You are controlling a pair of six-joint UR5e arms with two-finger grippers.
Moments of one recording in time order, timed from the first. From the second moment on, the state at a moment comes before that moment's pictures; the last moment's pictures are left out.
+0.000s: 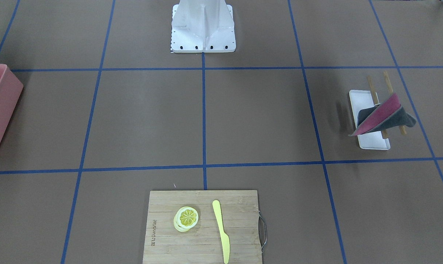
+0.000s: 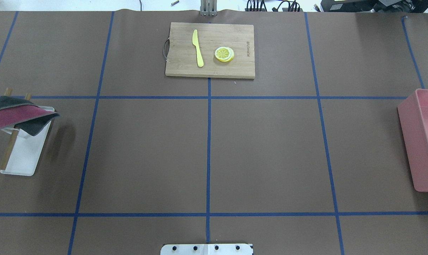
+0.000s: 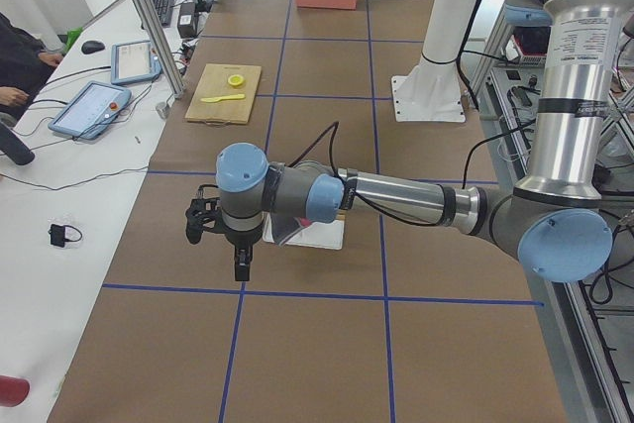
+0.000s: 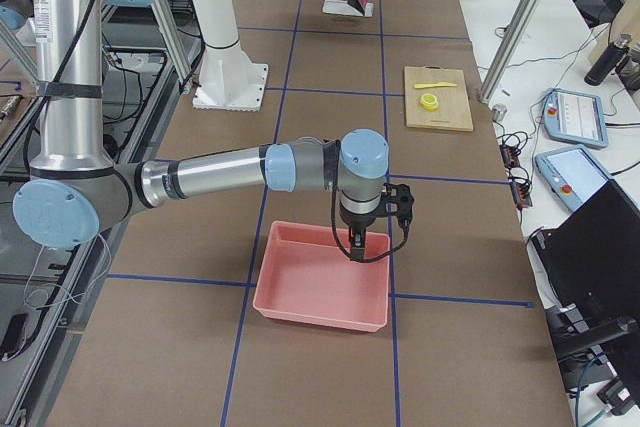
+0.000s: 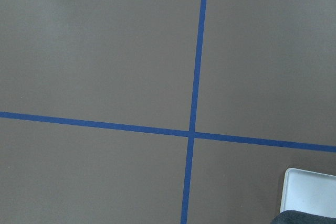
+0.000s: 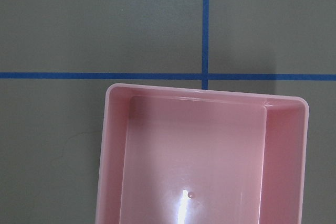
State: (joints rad) left arm -1.60 -1.63 -1.66 -1.62 -2.31 -0.21; right arm 1.56 -1.62 1.84 -1.72 2.35 0.05
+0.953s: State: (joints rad) left arm -1.60 -1.63 -1.67 -1.62 -2.31 -0.21; right arm 1.56 -1.62 1.84 -1.72 2.36 0.05
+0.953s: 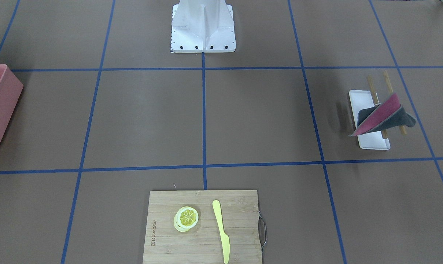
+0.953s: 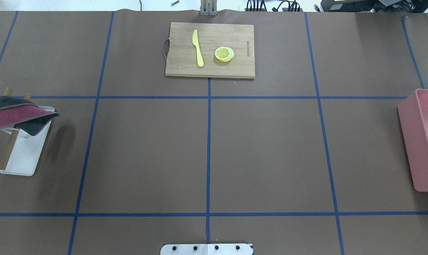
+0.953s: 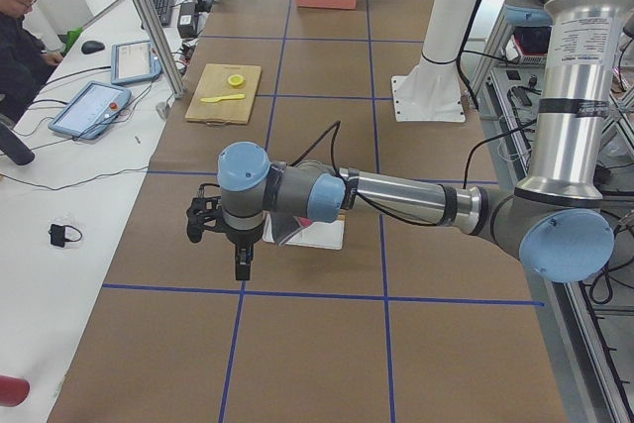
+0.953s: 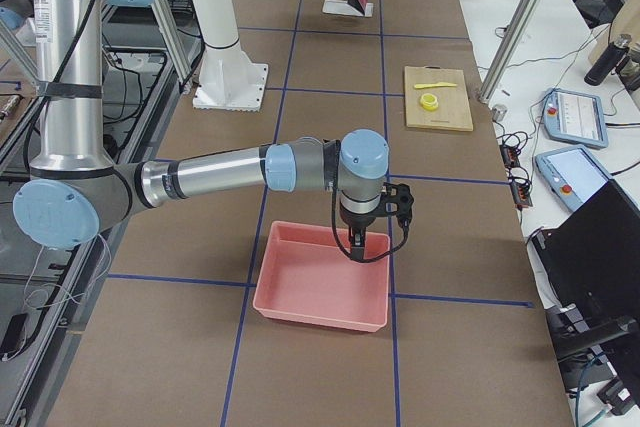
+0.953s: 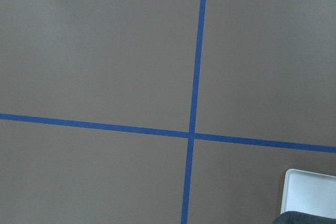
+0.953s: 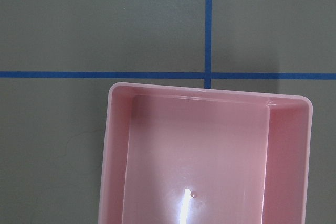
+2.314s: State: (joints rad) left arm -1.30 -1.71 -1.67 -1.75 -2.31 -0.44; right arm 1.40 -1.58 1.84 -1.72 2.31 0.04
